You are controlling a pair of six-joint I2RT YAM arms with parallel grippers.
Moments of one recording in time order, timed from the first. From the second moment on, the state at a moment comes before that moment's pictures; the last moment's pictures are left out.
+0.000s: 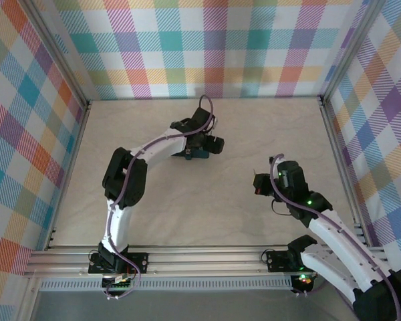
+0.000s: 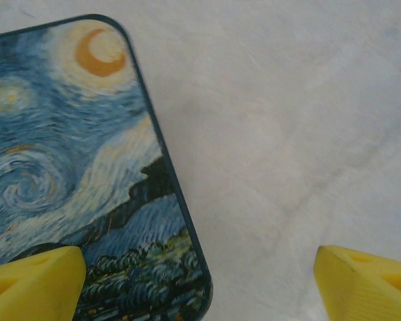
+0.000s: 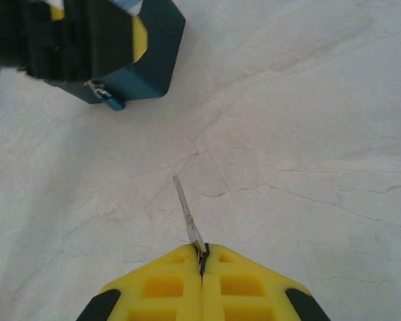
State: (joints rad) left arm -0.63 2.08 1.68 -0.56 0.00 -0.22; right arm 0.44 0.78 0.57 -0.45 -0.13 0.57
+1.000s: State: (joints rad) left arm -0.86 1.96 1.51 -0.47 0.13 -0.37; right arm 0.31 0.72 0.63 -0.61 -0.16 0.51
